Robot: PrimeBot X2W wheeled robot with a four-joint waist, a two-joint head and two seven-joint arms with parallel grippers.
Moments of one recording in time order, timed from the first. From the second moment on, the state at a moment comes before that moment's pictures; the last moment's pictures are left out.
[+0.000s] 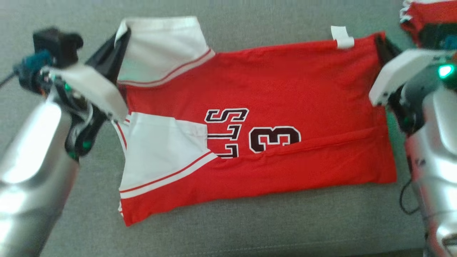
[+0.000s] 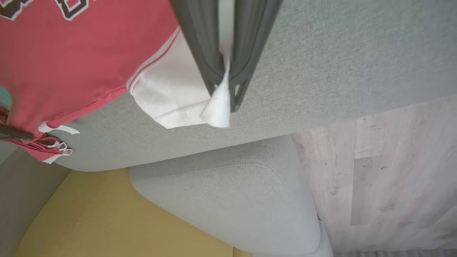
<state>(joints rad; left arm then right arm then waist) -0.75 0.44 -0.54 0.33 -0.69 -0.13 0.20 -0.73 -0.20 0.07 0.66 0.25 0.13 0.26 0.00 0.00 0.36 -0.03</state>
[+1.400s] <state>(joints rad) 0.02 0.26 -0.42 0.30 -0.69 0.06 -0.25 -0.08 -0.07 -0.12 0.45 0.23 0.13 -0.05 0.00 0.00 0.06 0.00</state>
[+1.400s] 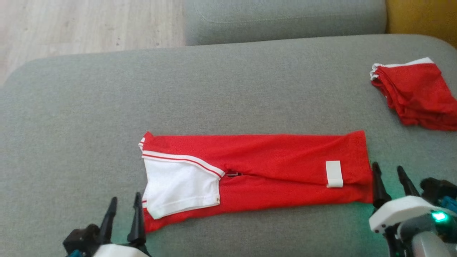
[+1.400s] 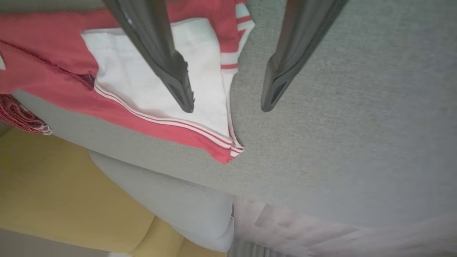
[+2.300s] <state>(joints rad) 0.15 0.24 -0.27 0.15 -0.53 0.16 -0.25 -0.11 -0.05 -0.33 0.57 0.08 0.13 0.23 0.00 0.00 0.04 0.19</state>
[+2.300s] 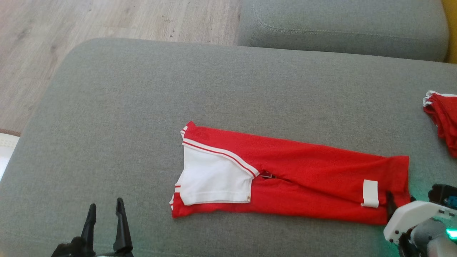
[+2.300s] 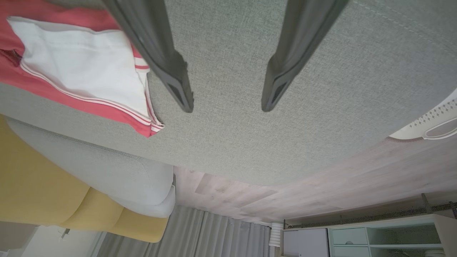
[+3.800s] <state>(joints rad) 0.10 0.21 -0.28 0.14 -0.48 0.14 -0.25 -0.16 -0.06 0.09 -0.02 0.56 0.13 0.65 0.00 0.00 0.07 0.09</state>
